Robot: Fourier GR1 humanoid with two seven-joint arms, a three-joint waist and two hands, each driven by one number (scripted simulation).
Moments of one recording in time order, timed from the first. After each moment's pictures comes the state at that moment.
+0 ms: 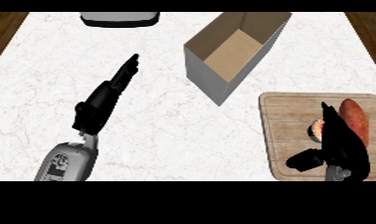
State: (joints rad) left arm -0.21 0.14 -0.14 -1.54 -0.07 -0.12 0.10; right arm 0.05 -0.17 0.08 -1.80 0.95 0.22 0.91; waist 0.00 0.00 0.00
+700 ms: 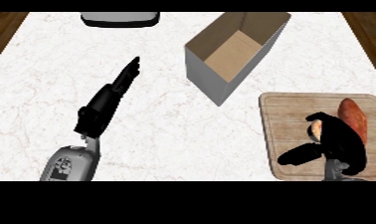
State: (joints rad) left arm -0.19 0.10 -0.12 -1.55 -0.12 -0.14 0.09; right arm 0.02 -0.18 0.03 -1.67 0.98 0.20 0.83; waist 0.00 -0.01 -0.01
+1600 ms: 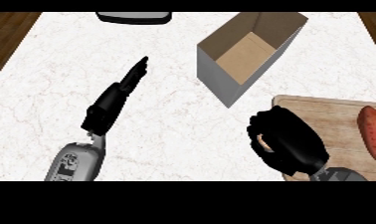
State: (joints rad) left arm -0.21 0.09 -0.13 -1.52 -0.13 -0.18 0.07; right arm -0.13 -0.45 0.47 -1.79 0.97 0.24 -0.04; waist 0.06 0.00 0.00
